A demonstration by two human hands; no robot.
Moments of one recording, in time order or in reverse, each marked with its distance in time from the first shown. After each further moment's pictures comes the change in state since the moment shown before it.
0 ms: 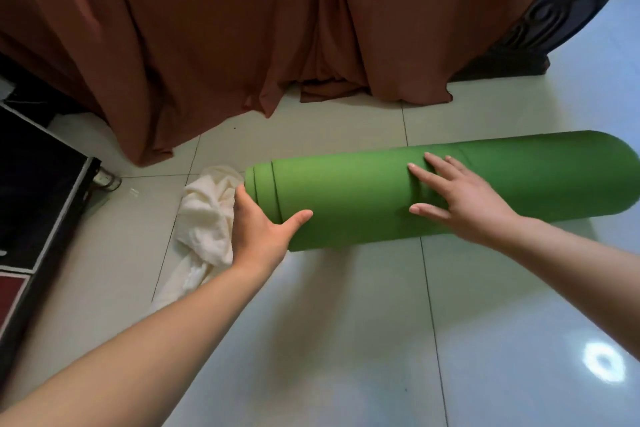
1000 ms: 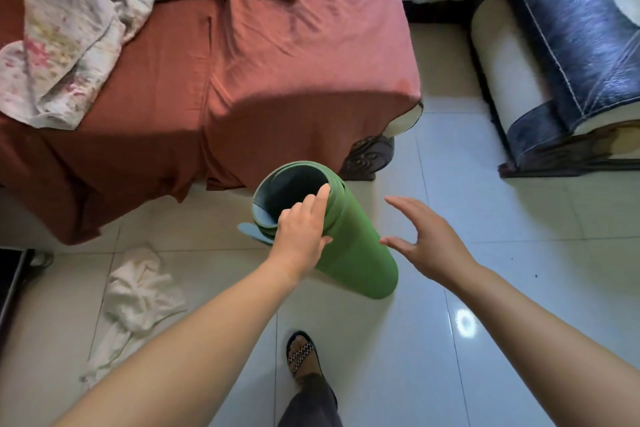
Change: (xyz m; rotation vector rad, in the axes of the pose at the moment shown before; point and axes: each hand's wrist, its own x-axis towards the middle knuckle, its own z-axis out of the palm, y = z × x) left_hand -0.001 0.554 0.014 0.534 -0.463 0.523; right_hand -0.051 0.129 -0.497 0.307 0.002 0.170
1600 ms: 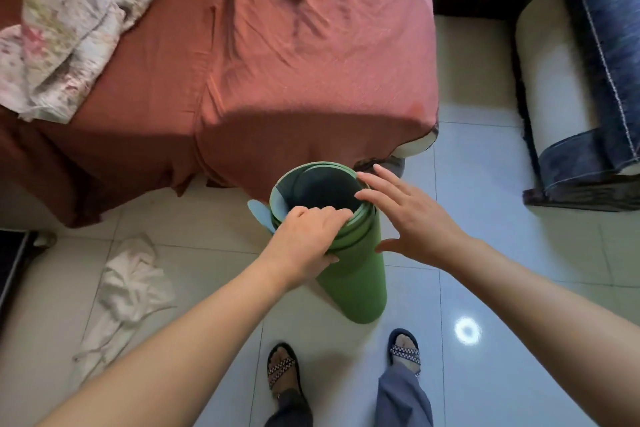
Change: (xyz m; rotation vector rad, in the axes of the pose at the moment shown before) left_hand 0.088 0.021 -0.021 0.031 -0.014 0.250; right_hand 0.138 0.039 -0.052 -0.418 -0.134 -0.567
